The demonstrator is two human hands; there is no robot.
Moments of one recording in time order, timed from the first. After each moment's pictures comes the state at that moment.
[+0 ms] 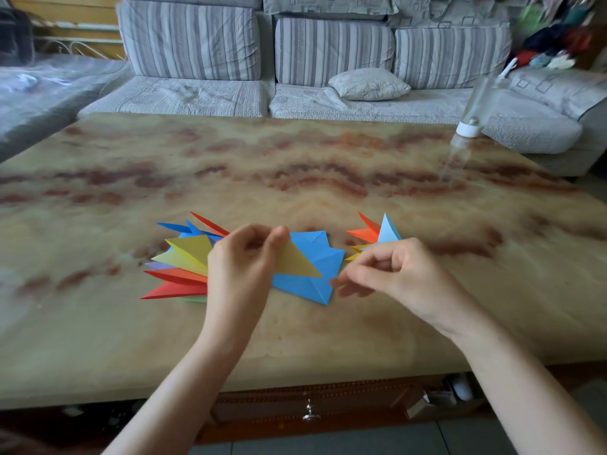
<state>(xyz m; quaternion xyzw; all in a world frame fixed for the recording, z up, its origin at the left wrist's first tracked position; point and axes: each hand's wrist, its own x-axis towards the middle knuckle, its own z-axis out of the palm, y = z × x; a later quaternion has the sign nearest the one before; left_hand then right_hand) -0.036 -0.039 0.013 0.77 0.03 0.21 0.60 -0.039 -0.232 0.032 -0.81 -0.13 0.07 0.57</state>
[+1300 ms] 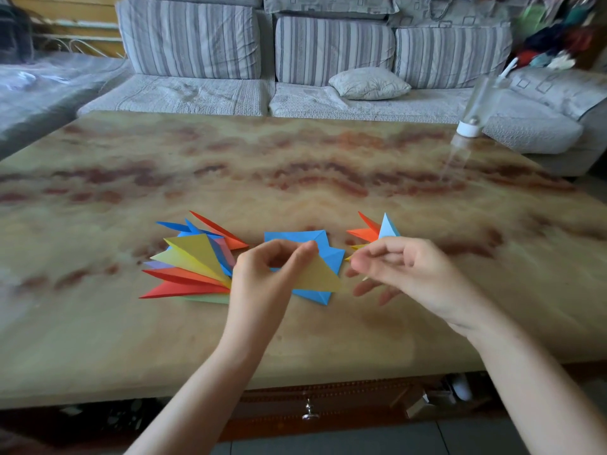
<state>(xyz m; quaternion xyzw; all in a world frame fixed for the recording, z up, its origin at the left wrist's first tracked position) -0.042 -0.056 0.003 0.74 -0.01 0.14 0.66 -0.041 -0.240 0.040 -0.81 -0.07 0.08 0.57</state>
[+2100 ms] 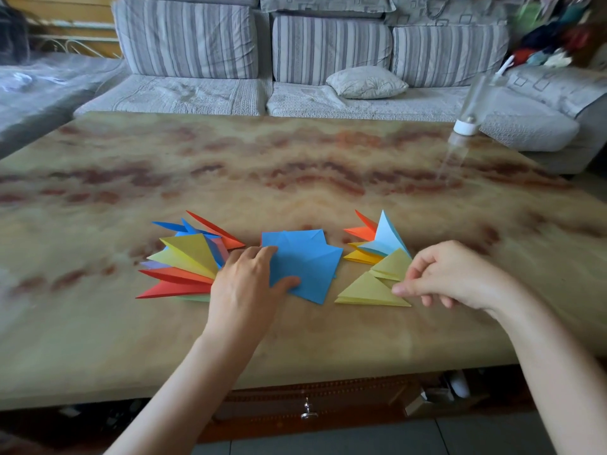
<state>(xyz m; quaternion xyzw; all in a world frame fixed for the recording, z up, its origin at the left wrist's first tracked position) -0.026 -0.037 -0.016 0.97 -0.01 0.13 0.22 -0.028 -0.284 0.039 -0.92 0.05 0.12 0.37</state>
